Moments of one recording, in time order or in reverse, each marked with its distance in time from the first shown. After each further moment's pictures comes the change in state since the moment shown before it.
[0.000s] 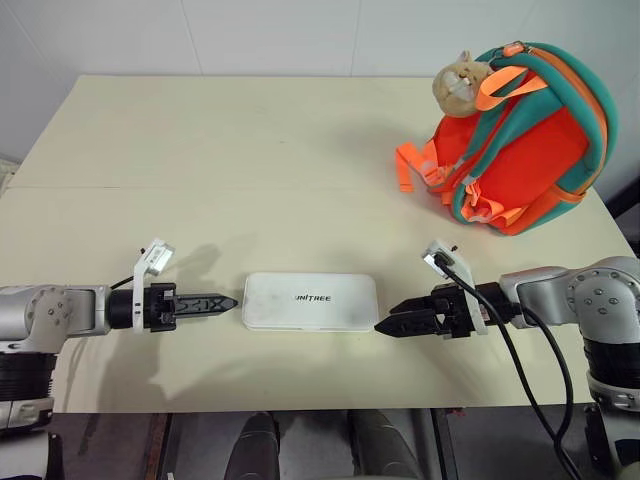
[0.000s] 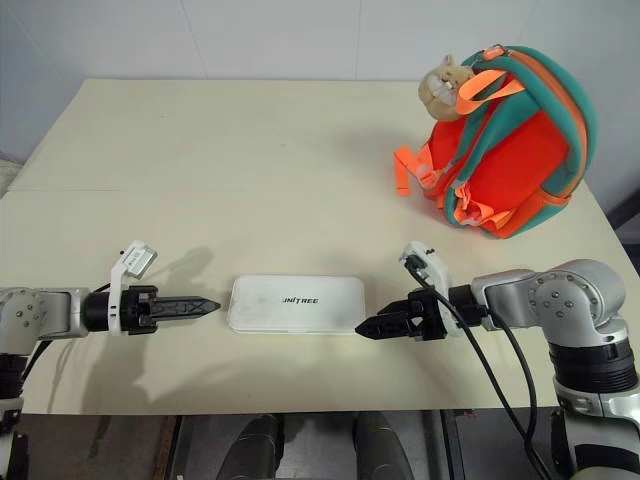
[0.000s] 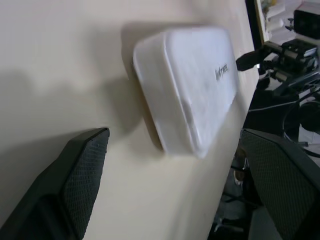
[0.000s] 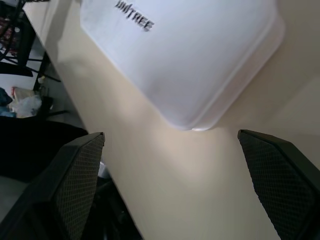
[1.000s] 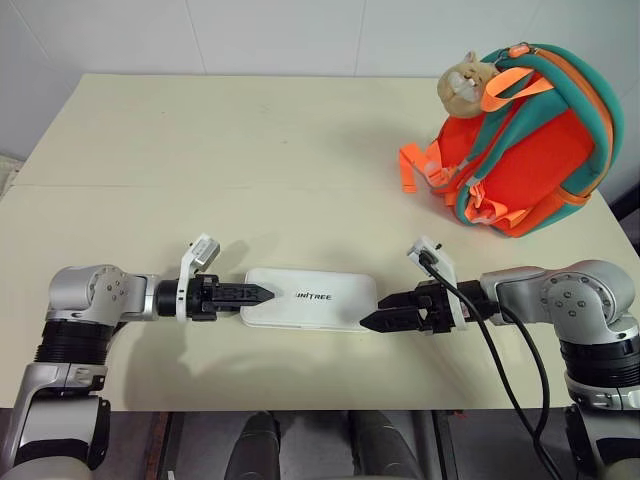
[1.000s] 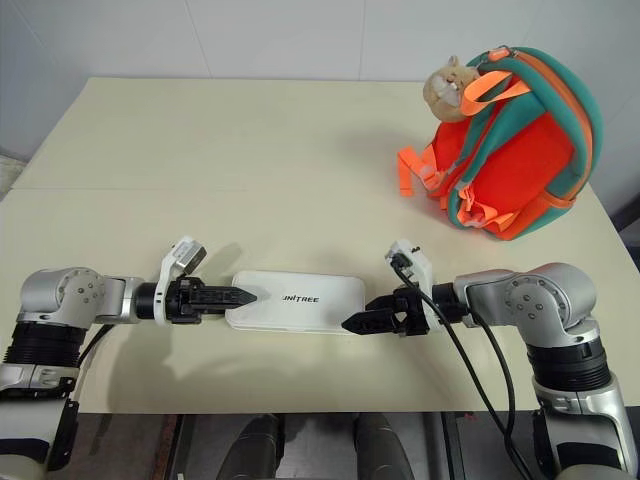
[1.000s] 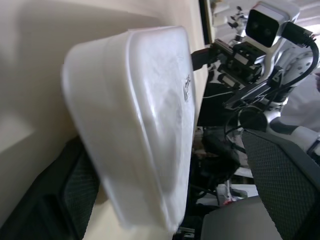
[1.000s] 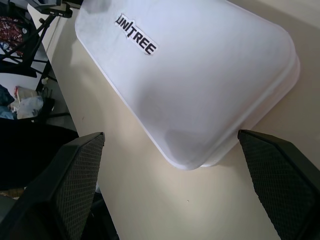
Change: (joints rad) left arm -0.155 -0.135 -0.125 0.141 0.002 0.103 -0.071; right arm 0.003 0.071 0.039 -0.017 -0.097 -0.077 0.055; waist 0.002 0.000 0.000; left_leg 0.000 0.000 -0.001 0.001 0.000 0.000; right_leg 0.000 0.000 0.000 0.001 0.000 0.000
